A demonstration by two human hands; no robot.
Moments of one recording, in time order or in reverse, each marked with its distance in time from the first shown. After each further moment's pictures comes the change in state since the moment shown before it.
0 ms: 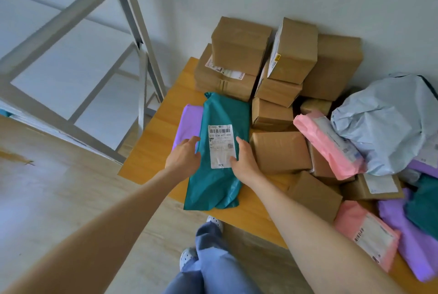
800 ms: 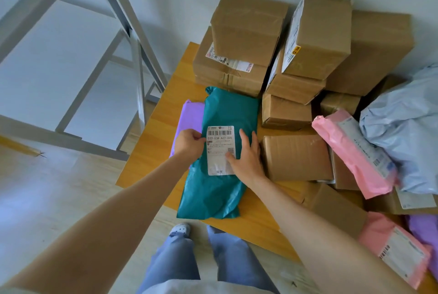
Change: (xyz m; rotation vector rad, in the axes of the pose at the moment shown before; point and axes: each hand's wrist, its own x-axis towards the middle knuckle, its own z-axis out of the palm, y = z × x) left_hand 0.080 0.007 0.005 -0.404 0.031 -0.365; right_hand 0.047 0.002 0.015 0.022 0.054 0.079
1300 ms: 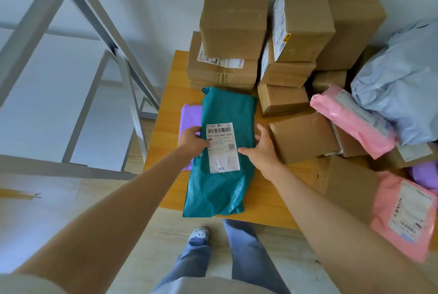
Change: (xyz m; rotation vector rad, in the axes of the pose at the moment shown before) left_hand 0.018 -0.005 -0.034 -0.094 -0.309 0.067; right_hand -0.014 -0.019 -0.002 0.502 0.164 0.232
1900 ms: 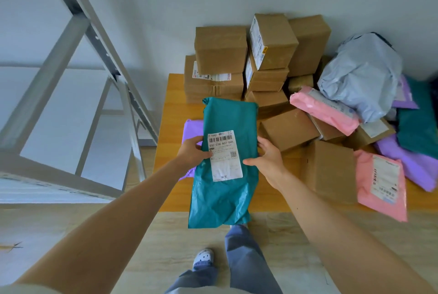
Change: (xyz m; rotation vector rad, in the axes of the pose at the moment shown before) left_hand -0.042 -0.014 -0.031 0.102 -0.174 0.213; right_hand -0.074 0.007 0.000 0.144 0.101 -0.060
